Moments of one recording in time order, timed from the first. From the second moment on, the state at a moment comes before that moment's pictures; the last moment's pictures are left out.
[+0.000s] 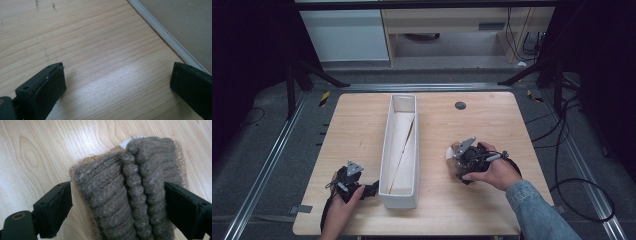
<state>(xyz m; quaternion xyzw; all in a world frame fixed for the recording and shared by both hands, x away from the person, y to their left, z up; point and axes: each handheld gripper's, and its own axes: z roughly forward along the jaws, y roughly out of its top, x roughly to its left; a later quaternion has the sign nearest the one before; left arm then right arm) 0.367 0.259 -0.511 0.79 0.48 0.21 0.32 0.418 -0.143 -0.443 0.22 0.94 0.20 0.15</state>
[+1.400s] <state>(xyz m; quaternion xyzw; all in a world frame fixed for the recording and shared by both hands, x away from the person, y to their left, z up) 0.367 0.259 -0.511 0.79 0.48 0.21 0.32 0.413 -0.149 -0.409 0.22 0.94 0.22 0.15</state>
